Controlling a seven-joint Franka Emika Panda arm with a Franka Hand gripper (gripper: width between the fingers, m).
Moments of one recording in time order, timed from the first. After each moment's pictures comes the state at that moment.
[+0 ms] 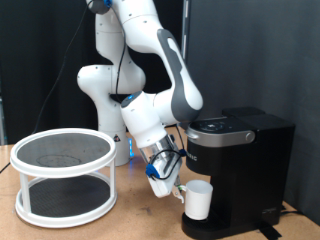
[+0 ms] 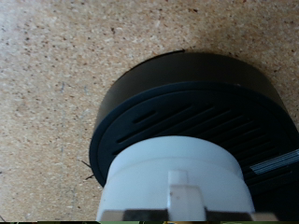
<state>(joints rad) -0.28 0.21 0.40 -2.50 1.21 2.84 1.96</state>
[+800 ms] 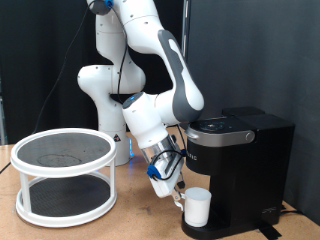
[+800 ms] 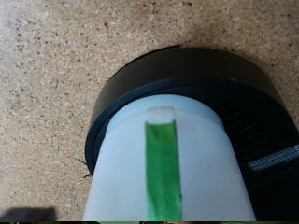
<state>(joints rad) -0.28 0.21 0.41 -2.49 1.22 2.84 1.96</state>
